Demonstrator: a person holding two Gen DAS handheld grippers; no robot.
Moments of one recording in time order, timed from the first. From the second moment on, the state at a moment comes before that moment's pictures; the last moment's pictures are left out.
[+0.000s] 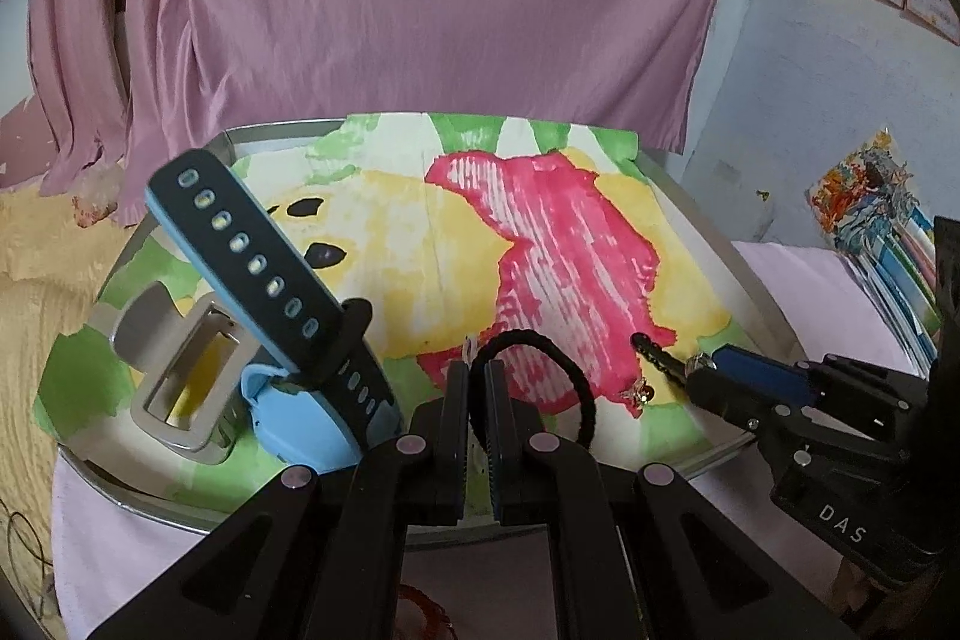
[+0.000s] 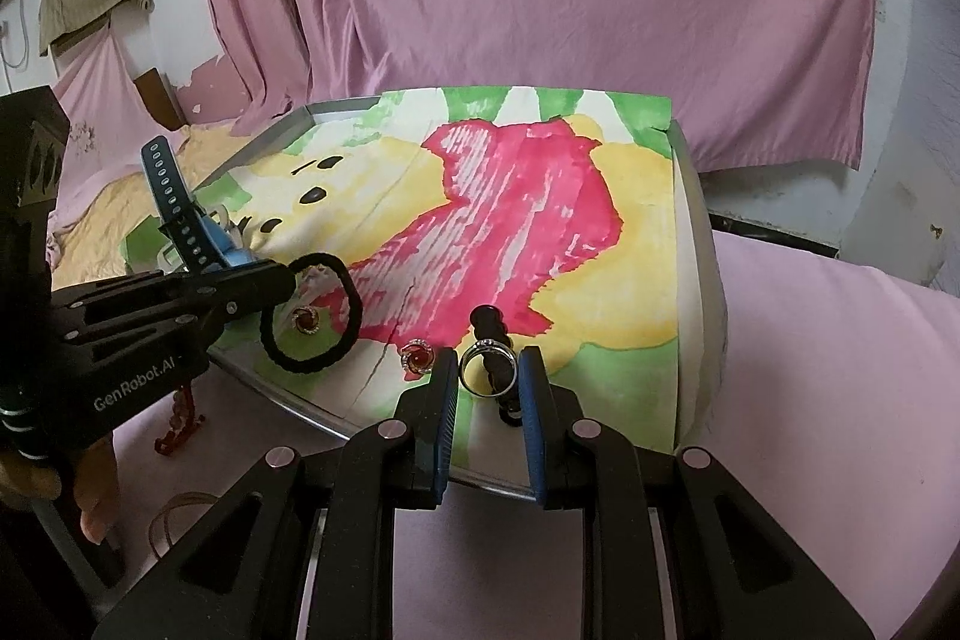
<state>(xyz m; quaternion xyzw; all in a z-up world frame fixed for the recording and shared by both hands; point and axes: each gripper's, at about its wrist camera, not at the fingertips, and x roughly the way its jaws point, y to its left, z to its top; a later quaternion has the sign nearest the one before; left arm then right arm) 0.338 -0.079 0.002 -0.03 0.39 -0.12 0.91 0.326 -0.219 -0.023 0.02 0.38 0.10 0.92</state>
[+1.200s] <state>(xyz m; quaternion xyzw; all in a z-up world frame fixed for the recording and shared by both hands) 0.293 -0.062 0.036 -0.07 0.29 -0.13 0.94 0.273 -0.247 -0.004 0.10 0.30 0.08 0.95</state>
